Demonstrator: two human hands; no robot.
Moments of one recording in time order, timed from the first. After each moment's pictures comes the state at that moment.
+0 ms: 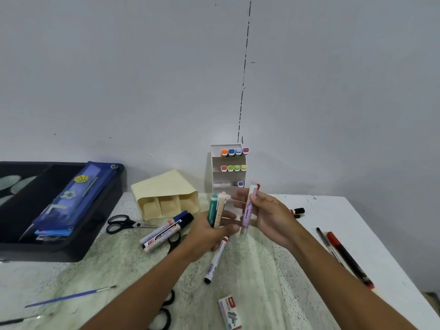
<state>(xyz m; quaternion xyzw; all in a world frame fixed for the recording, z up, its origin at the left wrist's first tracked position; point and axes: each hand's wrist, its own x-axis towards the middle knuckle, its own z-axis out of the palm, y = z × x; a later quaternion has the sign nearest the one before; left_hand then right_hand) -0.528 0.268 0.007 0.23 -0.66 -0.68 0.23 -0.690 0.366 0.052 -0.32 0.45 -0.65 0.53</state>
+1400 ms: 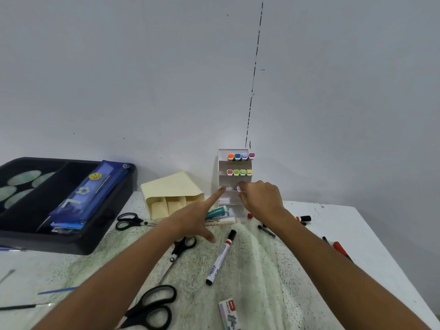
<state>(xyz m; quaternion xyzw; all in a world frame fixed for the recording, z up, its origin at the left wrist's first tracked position) -0.518 0.202 0.024 0.24 -0.94 -0.24 0.03 -0.698 0.308 0.065 -0.60 0.77 -0.14 -0.16</state>
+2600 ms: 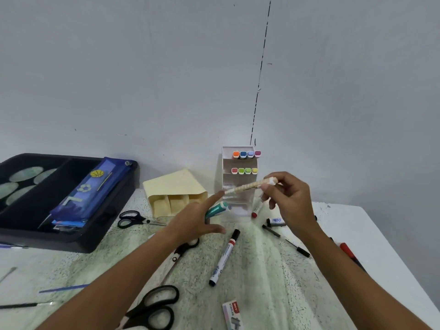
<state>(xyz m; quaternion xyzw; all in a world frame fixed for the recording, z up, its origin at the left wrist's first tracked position) -0.506 0.211 0.018 0.26 -0.93 -0.23 0.15 -0.701 0.358 0.077 -0.48 0.54 -0.67 0.18</state>
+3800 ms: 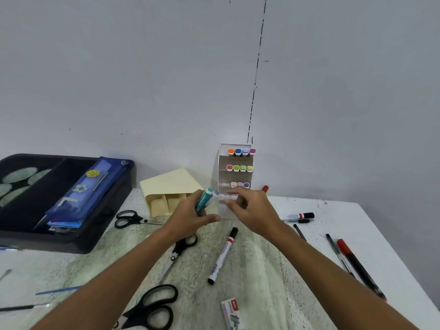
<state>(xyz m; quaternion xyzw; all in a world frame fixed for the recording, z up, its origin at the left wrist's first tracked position) -0.503 0.203 0.006 0.28 -0.83 -0.38 0.29 -0.672 0.322 0.044 -0.60 0.69 -0.40 0.08</state>
